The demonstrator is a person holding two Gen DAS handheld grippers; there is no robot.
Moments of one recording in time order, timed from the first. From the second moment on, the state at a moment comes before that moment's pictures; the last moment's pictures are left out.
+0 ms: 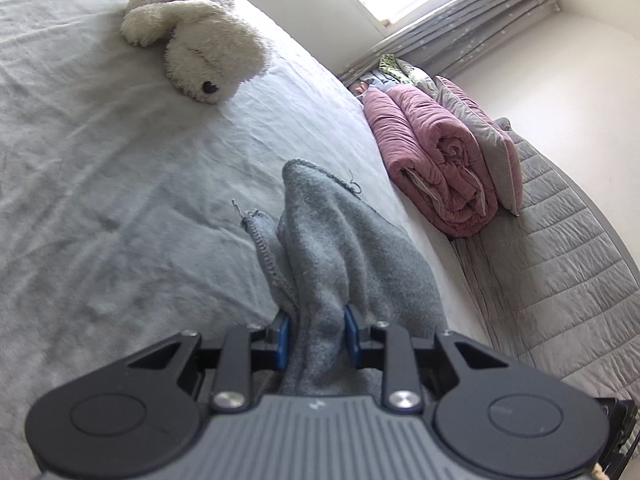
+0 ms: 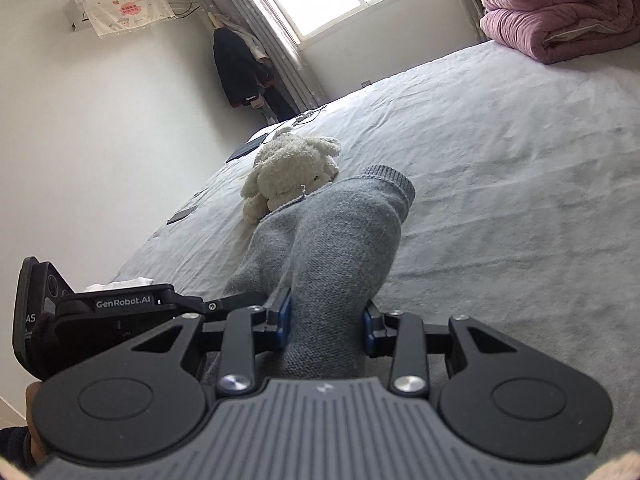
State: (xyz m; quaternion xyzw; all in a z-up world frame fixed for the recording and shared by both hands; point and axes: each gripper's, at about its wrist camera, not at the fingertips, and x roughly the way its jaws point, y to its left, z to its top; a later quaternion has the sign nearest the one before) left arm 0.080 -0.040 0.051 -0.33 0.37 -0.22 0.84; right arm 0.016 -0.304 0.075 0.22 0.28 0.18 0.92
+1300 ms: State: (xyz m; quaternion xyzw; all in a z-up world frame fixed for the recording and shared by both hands) left arm 0.013 -0.449 0.040 -0.30 0.40 -0.39 0.78; right arm -0.112 -0.668 0.085 0.28 0.22 0.00 0.93
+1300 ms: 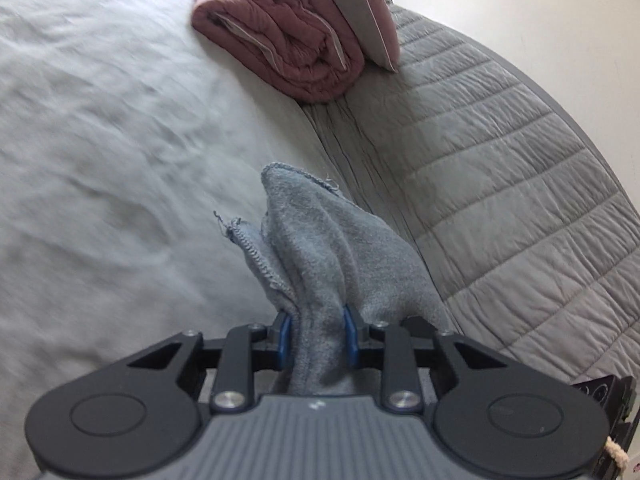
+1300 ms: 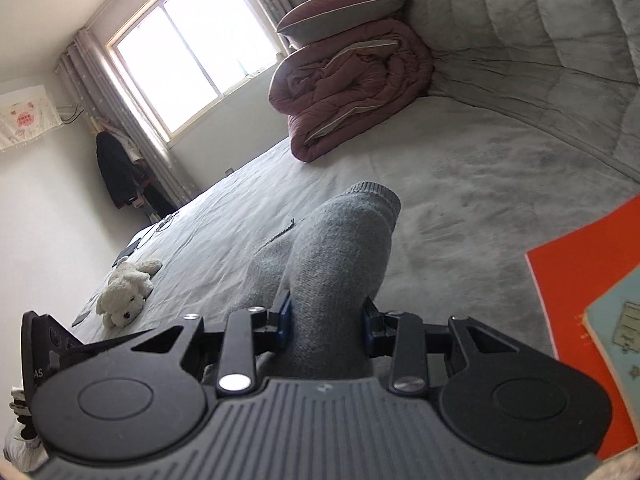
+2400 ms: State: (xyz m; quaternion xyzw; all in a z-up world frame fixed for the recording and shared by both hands) left arm -0.018 -0.512 0.002 -0.32 0.40 -0.36 0.78; right arm -0.134 -0.727 0.048 0.31 0.22 -0.08 0.92
